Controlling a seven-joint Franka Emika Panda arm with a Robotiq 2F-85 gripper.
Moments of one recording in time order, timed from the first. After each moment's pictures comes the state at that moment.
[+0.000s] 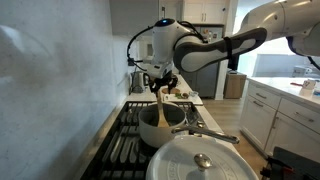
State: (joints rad) arm 0.30 0.44 0.18 -1.41 -0.56 1.94 -2.00
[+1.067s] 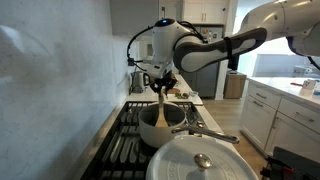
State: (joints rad) arm 0.30 0.44 0.18 -1.41 -0.56 1.94 -2.00
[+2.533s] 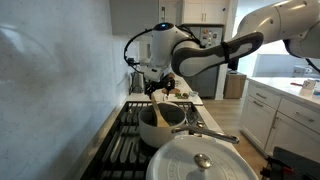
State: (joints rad) arm 0.31 0.47 0.18 -1.41 -0.56 2.00 -1.99
